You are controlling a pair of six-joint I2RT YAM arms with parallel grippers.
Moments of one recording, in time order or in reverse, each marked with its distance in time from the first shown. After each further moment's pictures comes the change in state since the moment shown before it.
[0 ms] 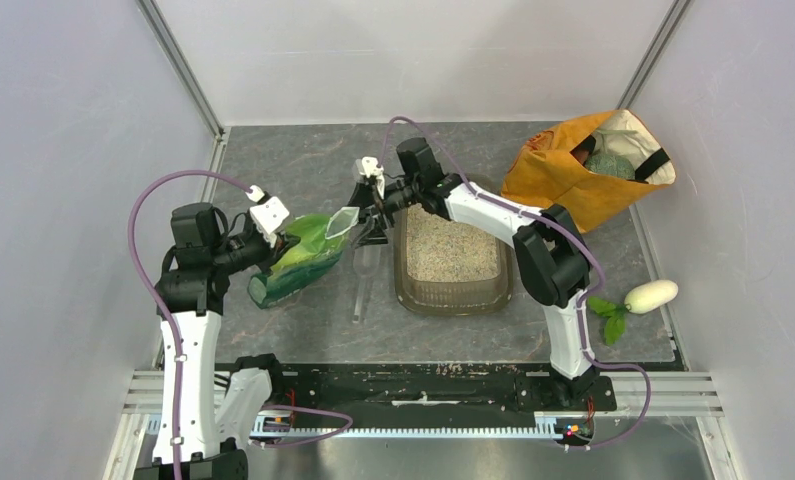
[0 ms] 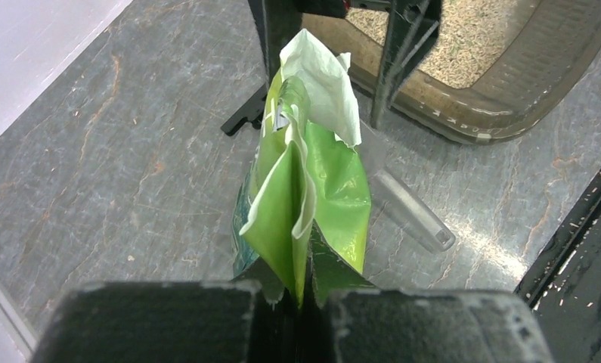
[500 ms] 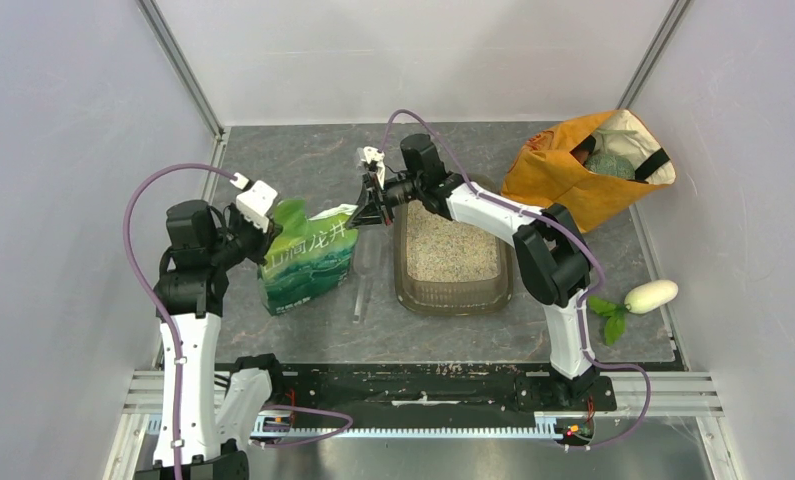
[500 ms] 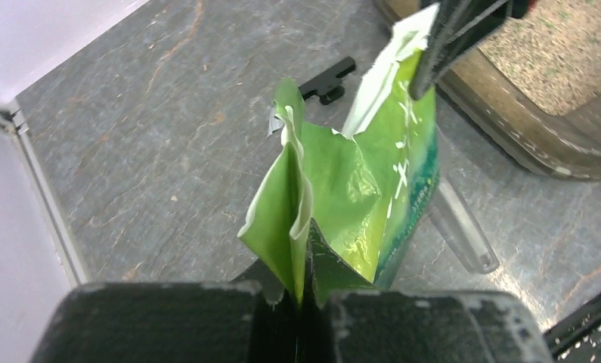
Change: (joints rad) left arm 0.002 -0.009 0.002 0.082 -0.217 -0.159; right arm 0.002 0.000 -0.019 0.153 -0.016 0.224
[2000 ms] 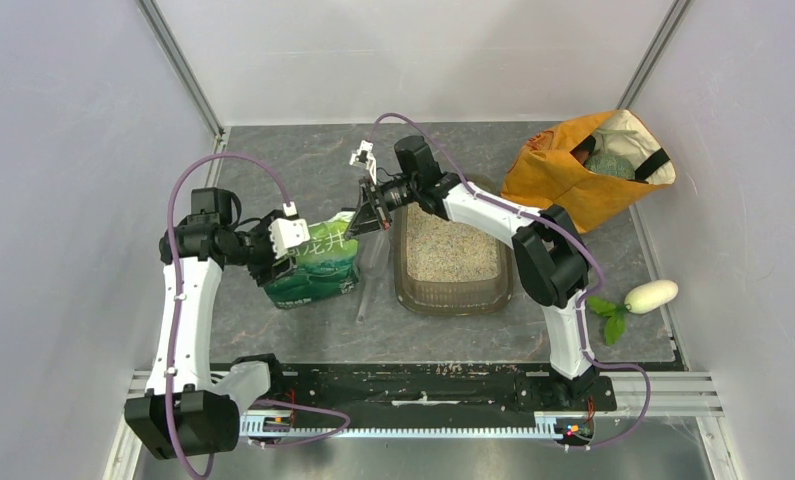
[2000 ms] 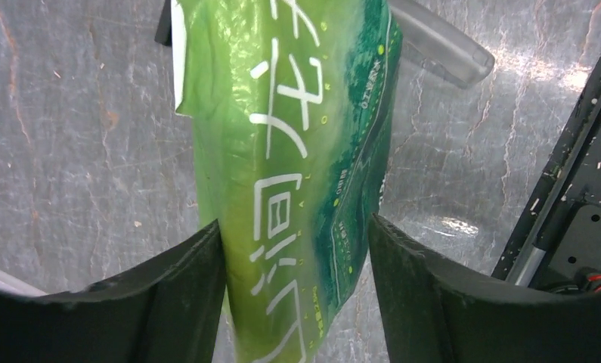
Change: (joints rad) left arm -0.003 0.278 0.130 -0.473 0.070 0.786; right arm 0.014 0.002 0.025 -0.092 -0.014 0.404
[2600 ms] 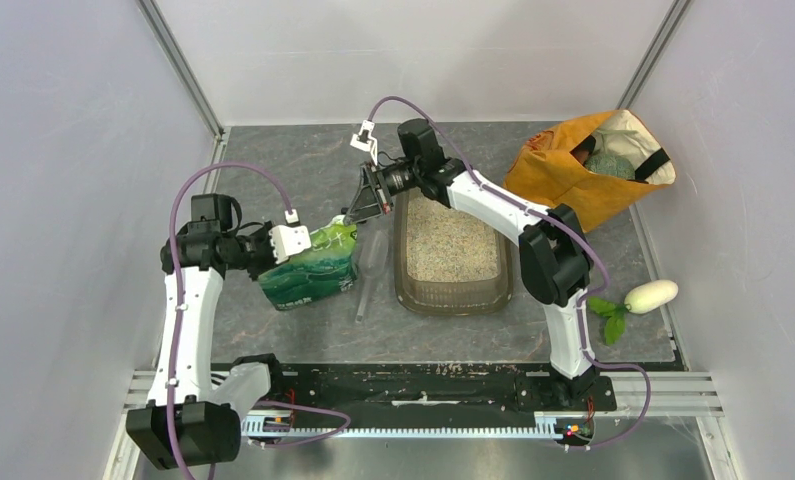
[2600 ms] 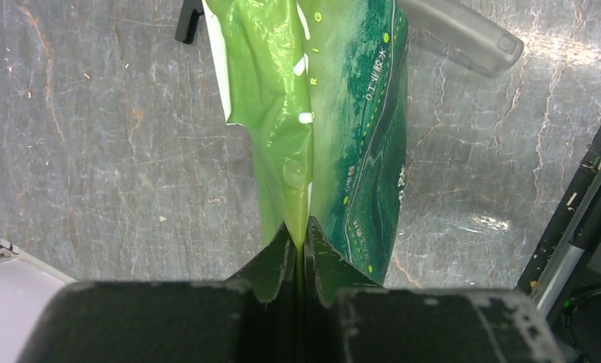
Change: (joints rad) left arm 0.000 -0.045 -0.064 0.056 -0.035 0.050; right arm -0.017 0.001 0.106 -0.034 -0.047 0.153
